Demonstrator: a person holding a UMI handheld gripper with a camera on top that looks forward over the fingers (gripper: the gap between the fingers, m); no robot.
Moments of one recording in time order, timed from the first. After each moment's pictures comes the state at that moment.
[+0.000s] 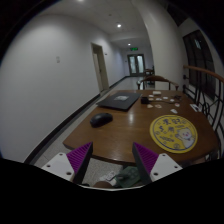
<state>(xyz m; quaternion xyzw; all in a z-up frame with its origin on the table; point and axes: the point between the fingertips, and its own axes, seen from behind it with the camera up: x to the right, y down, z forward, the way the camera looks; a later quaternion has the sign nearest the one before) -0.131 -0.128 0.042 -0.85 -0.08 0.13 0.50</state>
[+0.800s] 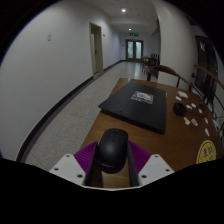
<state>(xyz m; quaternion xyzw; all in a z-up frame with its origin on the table) -0.275 0.091 -0.020 -0.90 -0.09 0.06 0.42</state>
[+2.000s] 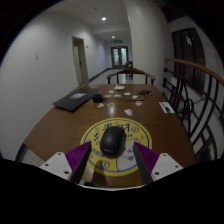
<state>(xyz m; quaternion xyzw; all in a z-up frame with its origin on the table) 0.088 -0.047 0.022 -0.88 -0.03 0.06 0.46</state>
